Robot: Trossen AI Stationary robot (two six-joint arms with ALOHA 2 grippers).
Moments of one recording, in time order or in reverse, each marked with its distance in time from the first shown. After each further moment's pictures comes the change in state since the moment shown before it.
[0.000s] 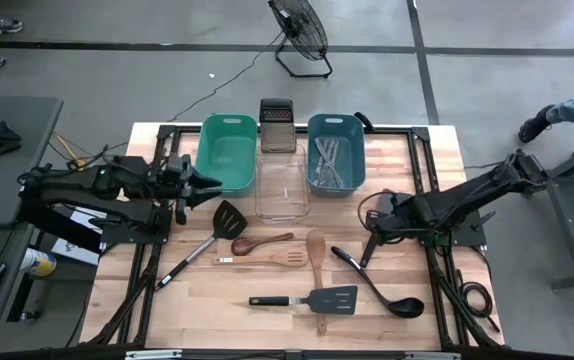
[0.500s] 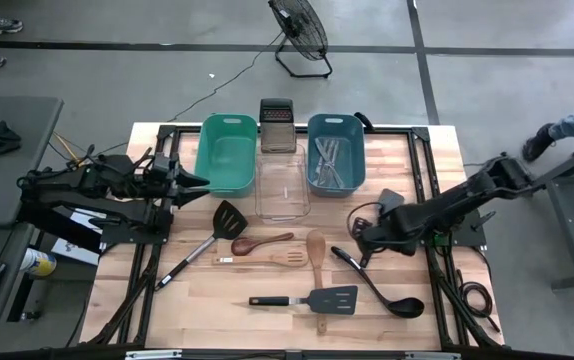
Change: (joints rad) left arm 0.000 -0.100 0.001 -0.125 0.003 0.014; right arm 0.002 0.218 -0.059 0.286 -0.067 0.143
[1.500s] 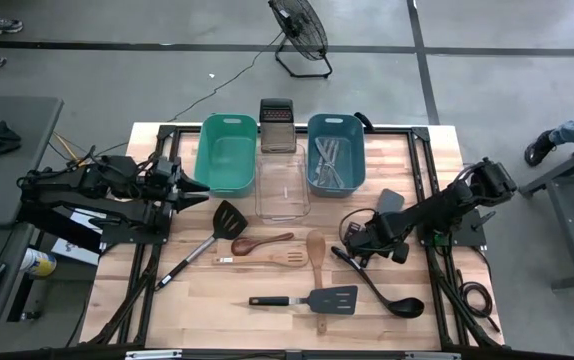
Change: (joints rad) left arm 0.000 0.000 0.000 -0.052 0.071 -0.006; right arm -0.007 0.192 0.003 0.100 -0.124 0.097
